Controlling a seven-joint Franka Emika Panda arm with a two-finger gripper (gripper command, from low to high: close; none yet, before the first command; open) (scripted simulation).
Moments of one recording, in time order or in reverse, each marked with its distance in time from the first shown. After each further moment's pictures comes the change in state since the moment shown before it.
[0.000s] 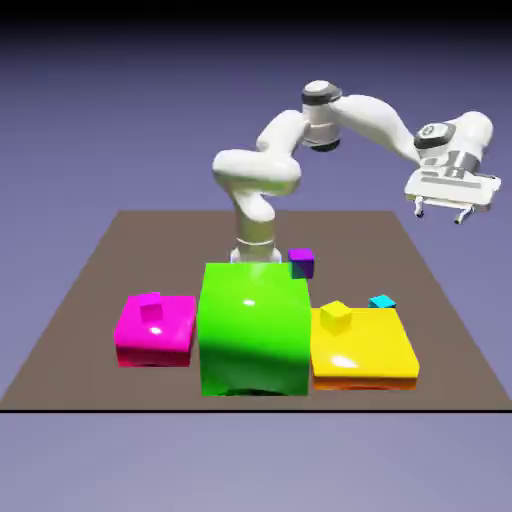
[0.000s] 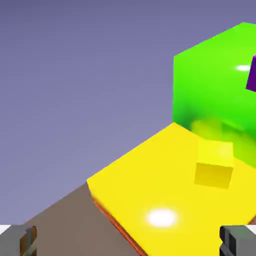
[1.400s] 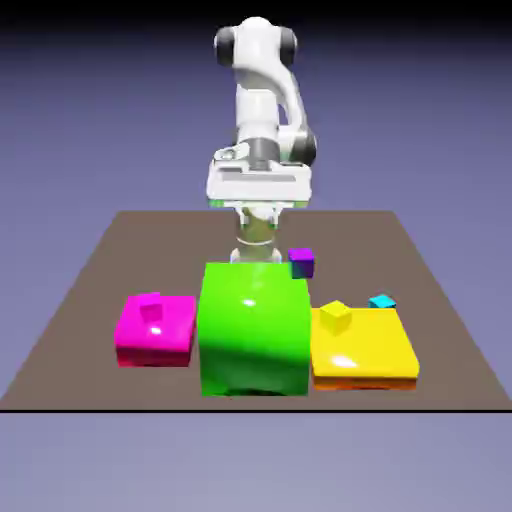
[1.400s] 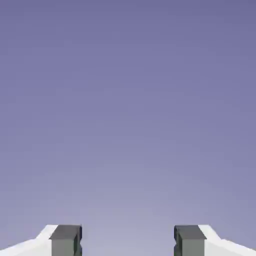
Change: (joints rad) arm 0.471 0.745 -1.522 -0.651 -0.438 1.127 -1.567
